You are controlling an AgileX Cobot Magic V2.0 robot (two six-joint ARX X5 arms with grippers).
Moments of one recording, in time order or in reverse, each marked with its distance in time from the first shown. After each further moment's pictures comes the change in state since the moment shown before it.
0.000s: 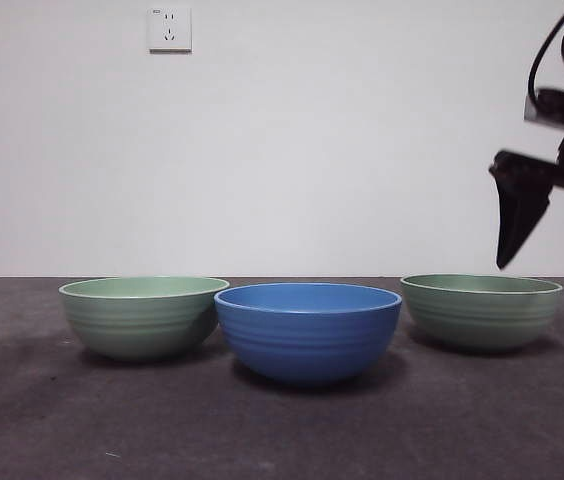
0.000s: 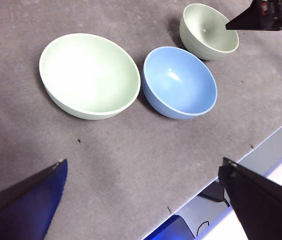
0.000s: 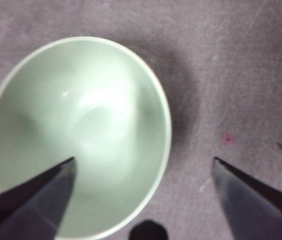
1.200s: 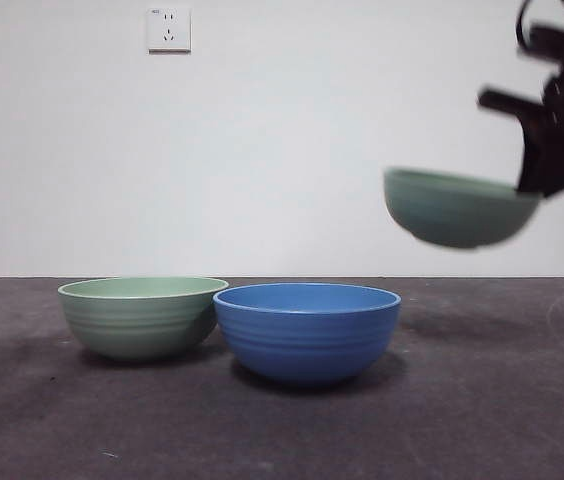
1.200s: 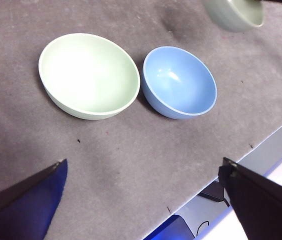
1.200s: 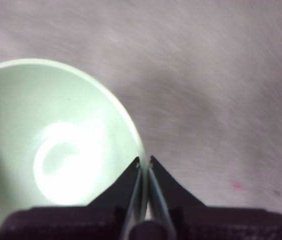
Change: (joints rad) left arm 0.000 0.000 0.000 -0.001 0.000 0.000; right arm 0.061 -0.133 0.069 0.003 0.016 0.034
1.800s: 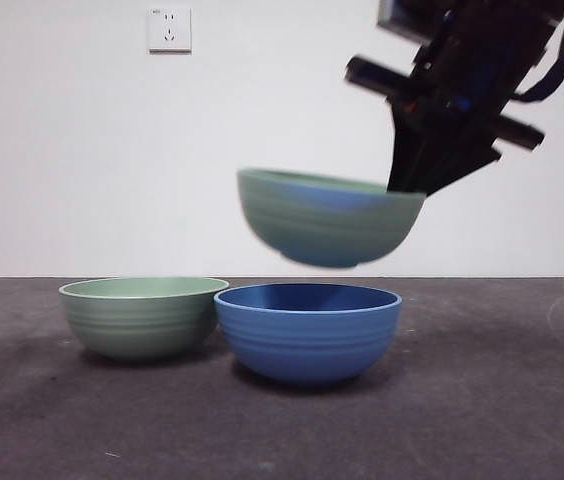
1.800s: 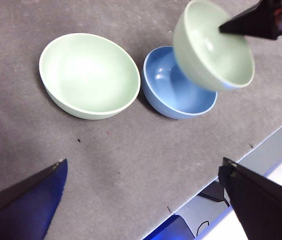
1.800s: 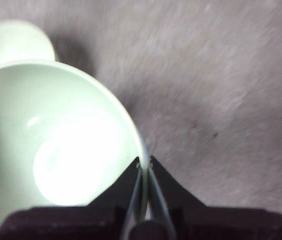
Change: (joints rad) left arm 0.000 0.000 0.000 0.000 0.000 0.000; right arm 0.388 0.047 0.013 -0.045 0.105 0.014
